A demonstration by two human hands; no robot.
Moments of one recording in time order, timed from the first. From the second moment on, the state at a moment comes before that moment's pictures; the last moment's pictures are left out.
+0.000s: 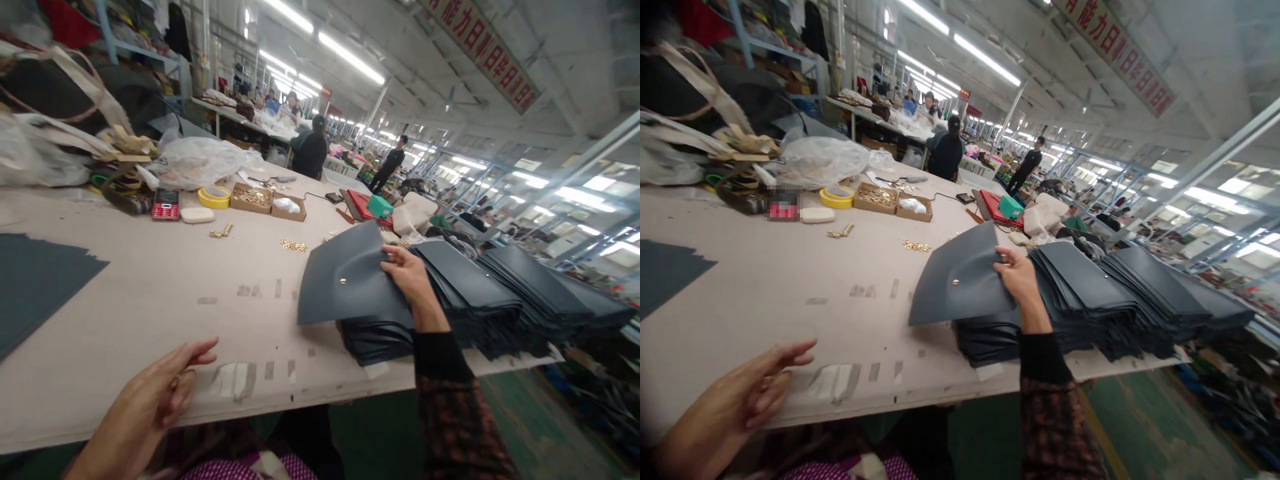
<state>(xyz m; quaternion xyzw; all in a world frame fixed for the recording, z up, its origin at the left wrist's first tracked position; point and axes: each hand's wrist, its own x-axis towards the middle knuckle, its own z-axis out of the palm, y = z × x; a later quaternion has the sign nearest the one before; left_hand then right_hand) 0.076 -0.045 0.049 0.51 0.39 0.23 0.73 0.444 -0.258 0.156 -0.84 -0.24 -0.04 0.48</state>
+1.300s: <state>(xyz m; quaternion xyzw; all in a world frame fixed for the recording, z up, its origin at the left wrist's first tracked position) -0.073 -0.022 0.037 0.07 0.47 0.48 0.74 0.069 0.103 0.071 -0.48 -0.86 0.05 0.19</state>
